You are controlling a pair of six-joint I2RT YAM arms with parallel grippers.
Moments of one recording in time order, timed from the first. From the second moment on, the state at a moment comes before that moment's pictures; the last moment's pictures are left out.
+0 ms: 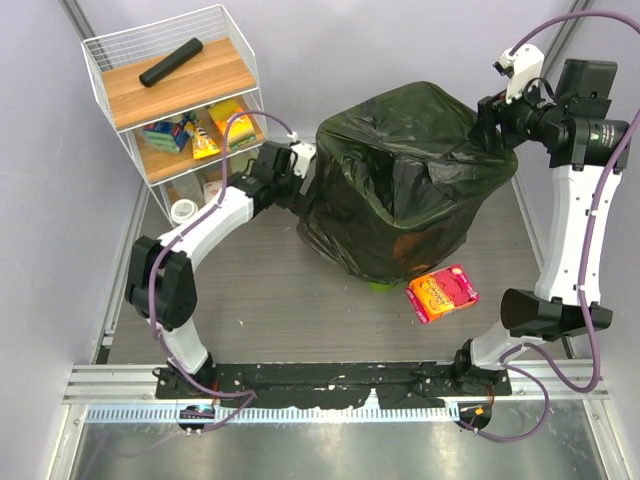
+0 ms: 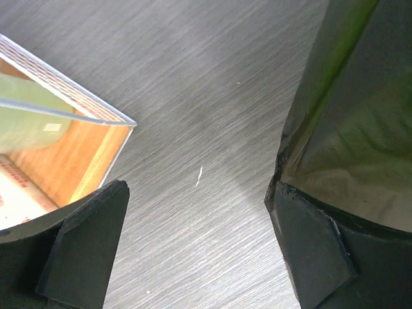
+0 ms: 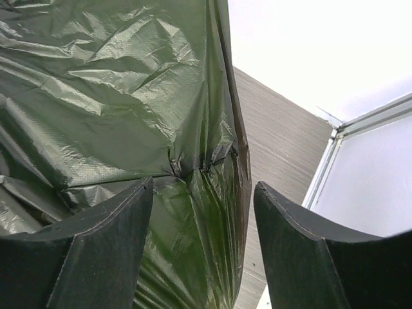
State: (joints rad) left arm -0.48 1.77 1.46 -0.43 -0.01 0.13; right arm -0.15 1.60 2.22 -1.14 -0.48 -0.49
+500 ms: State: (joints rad) left arm -0.48 1.50 1.71 -0.66 -0.11 0.15; right arm 0.06 1.60 2.29 -1.15 -0.50 -0.46
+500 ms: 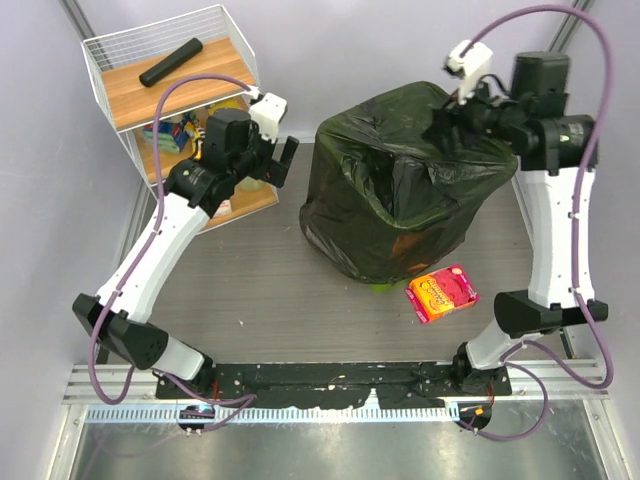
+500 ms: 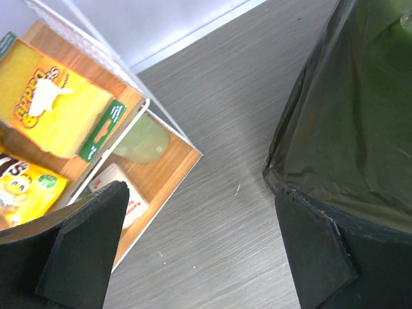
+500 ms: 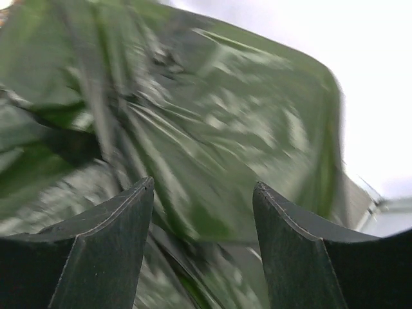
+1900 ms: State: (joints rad) left arm -0.46 1.32 1.49 -0.70 -0.16 0.18; right arm 0.30 1.83 2.04 -1.22 -0.26 -0.50
